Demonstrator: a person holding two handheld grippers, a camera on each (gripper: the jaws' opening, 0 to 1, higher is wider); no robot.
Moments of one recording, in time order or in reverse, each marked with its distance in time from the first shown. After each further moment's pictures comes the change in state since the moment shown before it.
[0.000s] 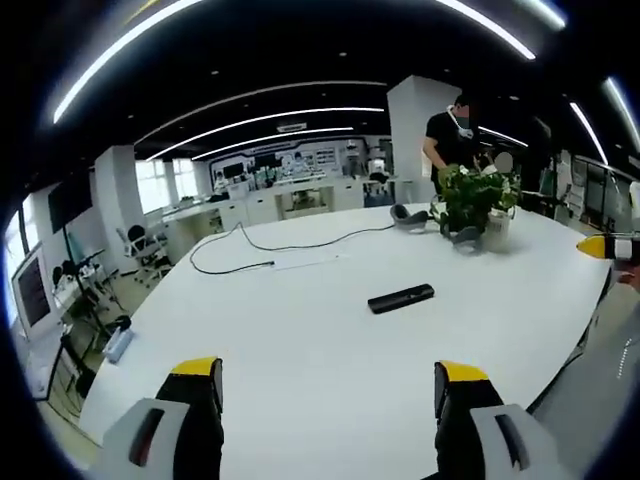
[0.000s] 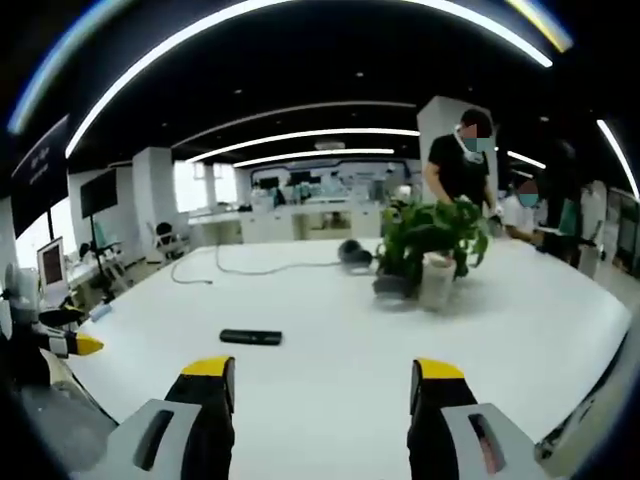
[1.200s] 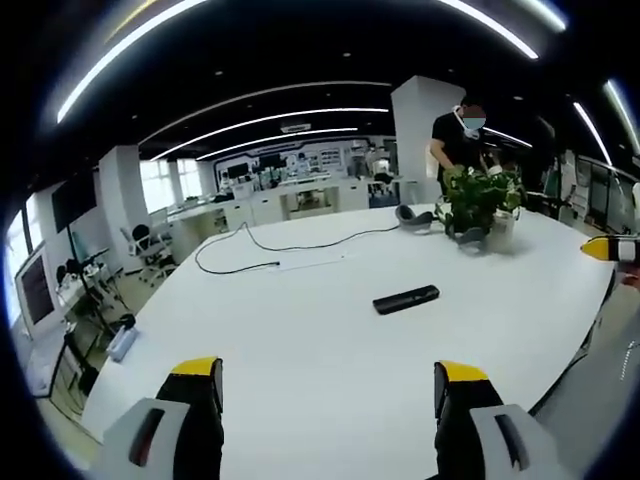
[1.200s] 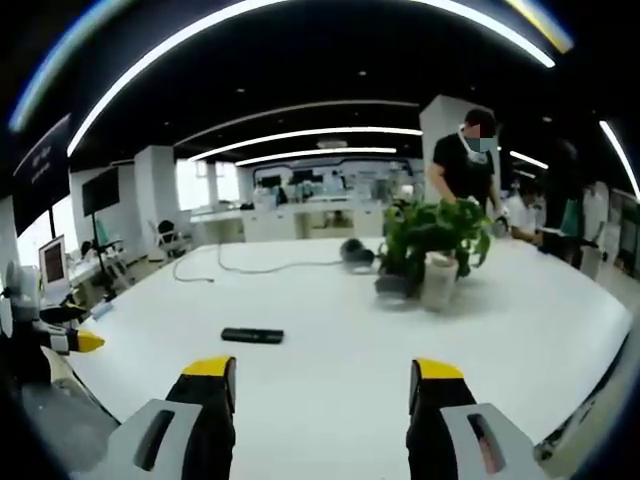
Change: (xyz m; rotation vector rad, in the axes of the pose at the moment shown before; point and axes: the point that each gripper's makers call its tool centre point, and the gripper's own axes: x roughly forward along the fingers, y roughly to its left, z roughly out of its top) left arm -0.001 0.005 0.002 -0.008 -0.004 0.022; right arm 0.000 0.001 0.000 -0.004 0.004 0.007
